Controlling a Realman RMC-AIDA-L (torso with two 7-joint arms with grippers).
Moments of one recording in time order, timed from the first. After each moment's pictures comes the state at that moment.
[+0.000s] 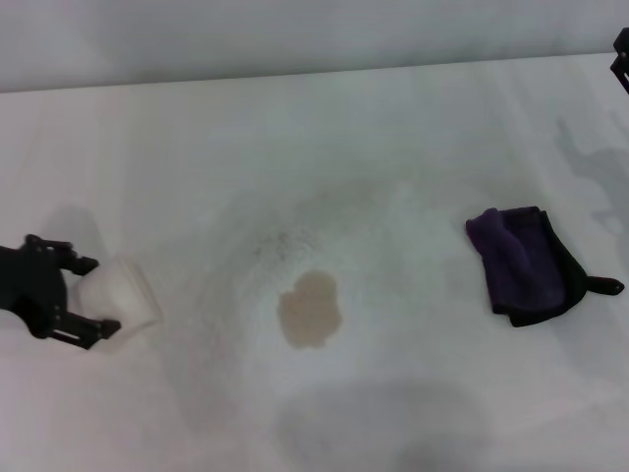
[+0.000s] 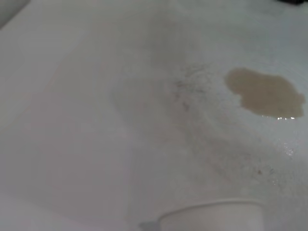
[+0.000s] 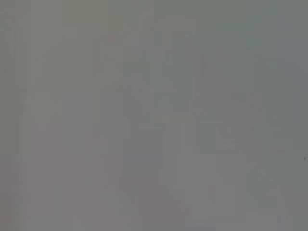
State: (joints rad) left arm -0.56 -2.03 1.00 0.97 2.44 1.48 -1.58; right arm 0.43 2.02 -0.29 -0.01 2.06 1.32 -2.82
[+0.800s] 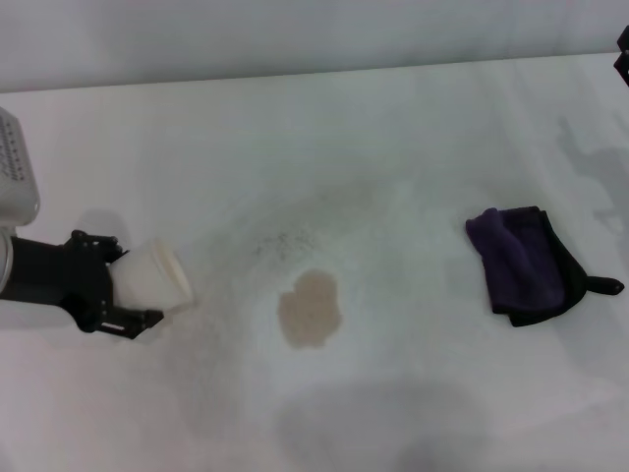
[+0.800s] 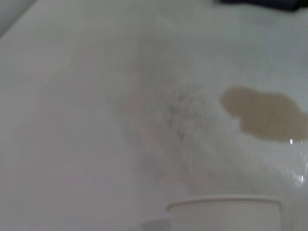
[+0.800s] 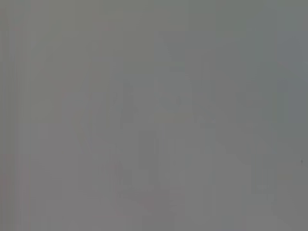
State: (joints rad) left arm -0.56 -2.07 1.05 0.91 2.38 1.37 -1.51; right arm 0.43 2.02 -0.29 -0.01 2.06 1.32 -2.82
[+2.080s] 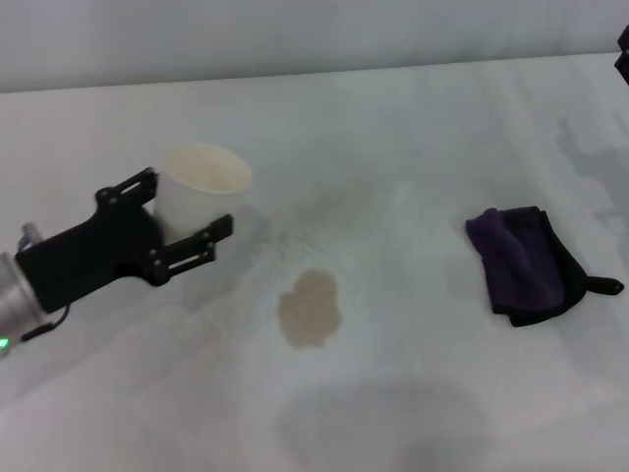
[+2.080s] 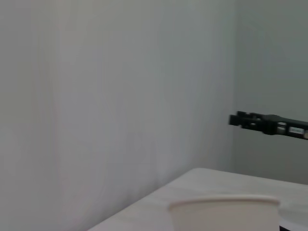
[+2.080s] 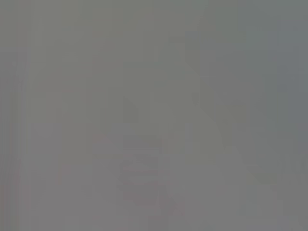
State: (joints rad) left arm -0.43 -2.08 1.05 0.42 1.41 1.37 -0.87; right arm 0.43 2.02 -0.29 -0.01 2.06 1.32 -2.83
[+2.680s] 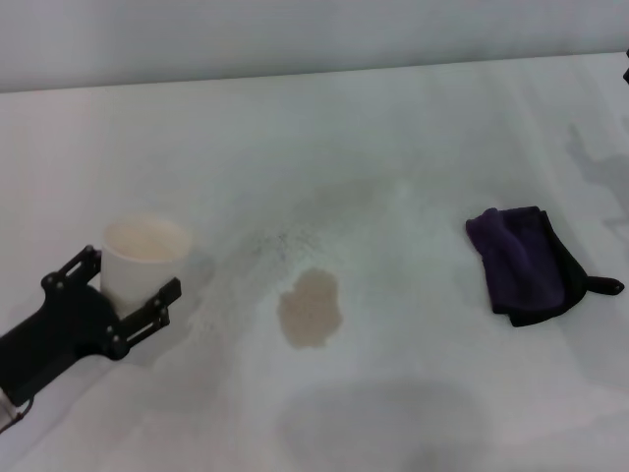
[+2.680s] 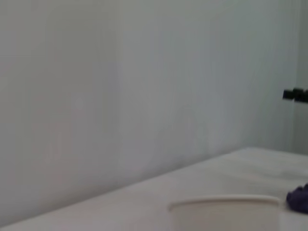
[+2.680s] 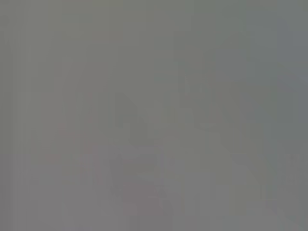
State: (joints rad) left arm -0.30 -2.08 1.05 0.24 1.26 1.36 -0.60; right arm 0.41 2.02 -0.30 -0.01 2.06 1.33 -2.83
